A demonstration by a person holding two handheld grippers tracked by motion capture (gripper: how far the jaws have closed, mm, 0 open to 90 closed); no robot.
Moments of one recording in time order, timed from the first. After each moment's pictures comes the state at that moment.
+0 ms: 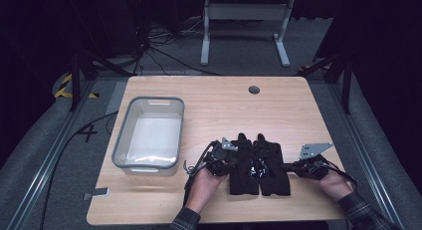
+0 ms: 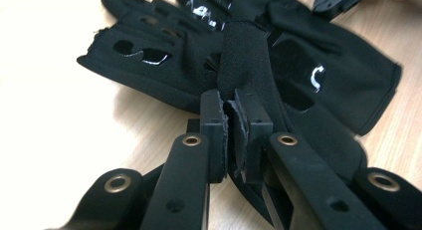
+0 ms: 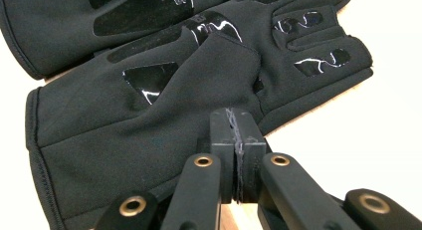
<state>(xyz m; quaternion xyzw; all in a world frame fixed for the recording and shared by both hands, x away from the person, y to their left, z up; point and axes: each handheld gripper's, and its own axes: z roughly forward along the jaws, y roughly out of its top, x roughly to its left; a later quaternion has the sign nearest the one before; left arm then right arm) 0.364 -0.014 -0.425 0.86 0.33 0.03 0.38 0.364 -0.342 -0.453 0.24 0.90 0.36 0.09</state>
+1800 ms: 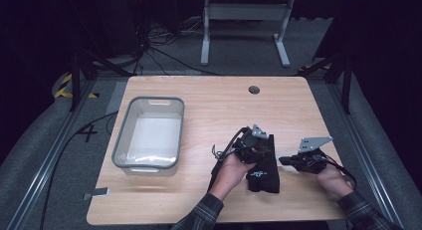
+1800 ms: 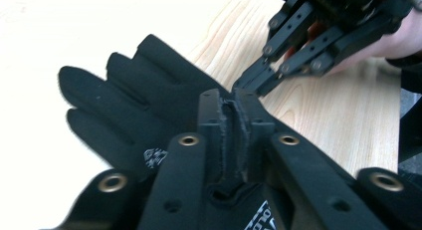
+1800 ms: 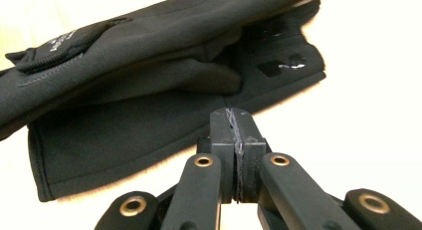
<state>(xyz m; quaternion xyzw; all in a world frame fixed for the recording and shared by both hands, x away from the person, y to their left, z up) 0.384 -0.081 -0.392 0.87 0.26 0.02 0.42 0.378 -0.340 -0.444 0.25 0.89 0.38 0.09</state>
